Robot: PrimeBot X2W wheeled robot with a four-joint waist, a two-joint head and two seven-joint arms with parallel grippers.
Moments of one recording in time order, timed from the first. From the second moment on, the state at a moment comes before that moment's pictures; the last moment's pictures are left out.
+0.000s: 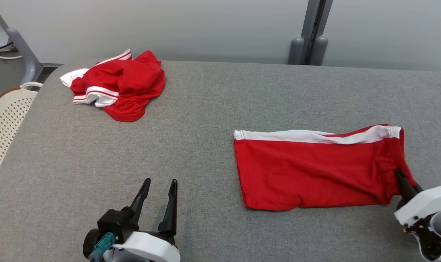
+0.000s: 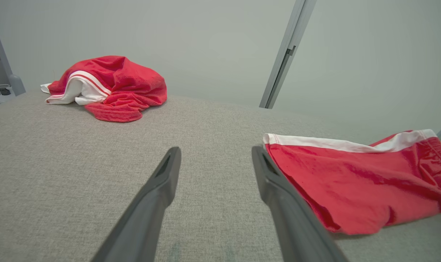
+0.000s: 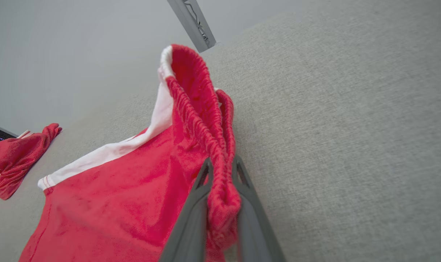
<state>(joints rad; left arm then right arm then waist) -0.07 0.05 -0.30 0.28 -0.37 0.04 -0.26 -0.29 -0.25 0.01 0.61 0.73 0.13 0.06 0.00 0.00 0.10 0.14</state>
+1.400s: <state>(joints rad) -0.08 0.05 -0.34 0.30 -0.40 0.03 -0.26 -0.41 -0.07 0.36 0.62 0.60 0.13 0.05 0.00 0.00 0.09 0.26</state>
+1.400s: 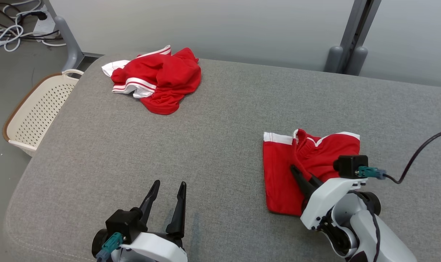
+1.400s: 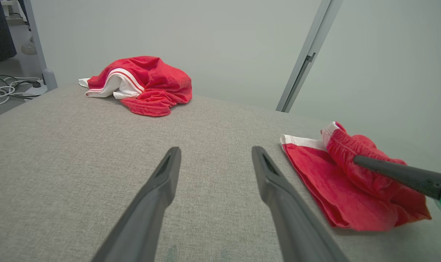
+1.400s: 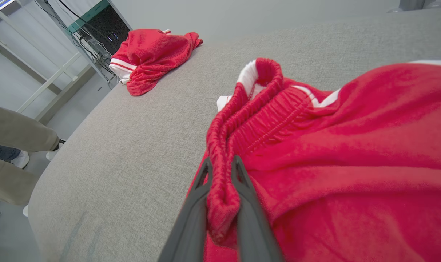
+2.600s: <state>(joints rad) -0.09 0.05 -0.32 0.29 -0.40 0.04 -0.26 -0.51 -0.06 0.50 0.72 0.48 0.13 -0.24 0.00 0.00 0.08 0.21</state>
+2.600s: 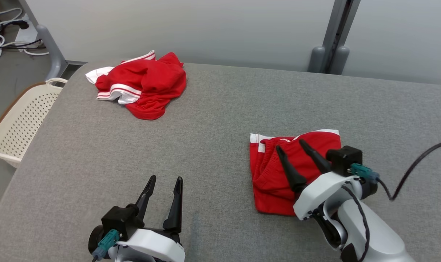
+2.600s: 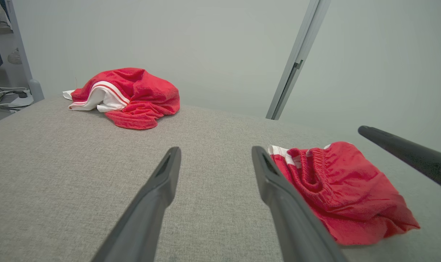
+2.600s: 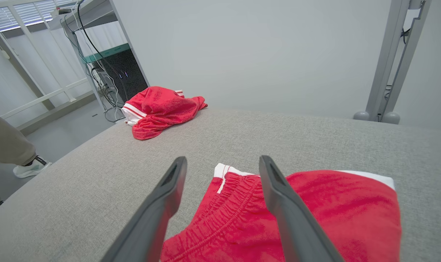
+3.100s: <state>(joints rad) -0.08 0.05 -0.30 0.25 -0.37 0.05 -0.26 -0.27 -0.06 0.12 0.41 0.21 0.13 -0.26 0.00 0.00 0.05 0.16</state>
